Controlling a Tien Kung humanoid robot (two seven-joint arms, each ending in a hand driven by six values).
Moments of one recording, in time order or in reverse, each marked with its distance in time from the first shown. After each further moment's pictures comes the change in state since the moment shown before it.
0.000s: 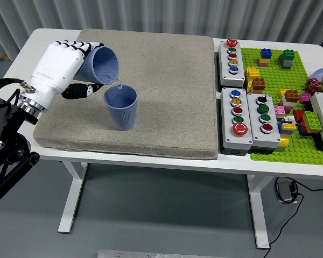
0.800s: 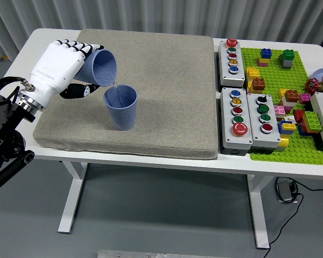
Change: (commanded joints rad) left arm -0.068 0.082 0.121 0.026 0.000 0.039 0.024; right arm -0.005 0.000 -0.009 0.002 0.014 -0.003 -0.004
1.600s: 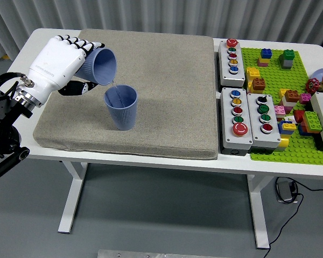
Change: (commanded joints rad) left arm -0.063 0.059 0.084 -0.010 0.000 0.017 0.019; right arm 0.015 -0.003 -0.002 0.001 0.006 -0.002 -0.002
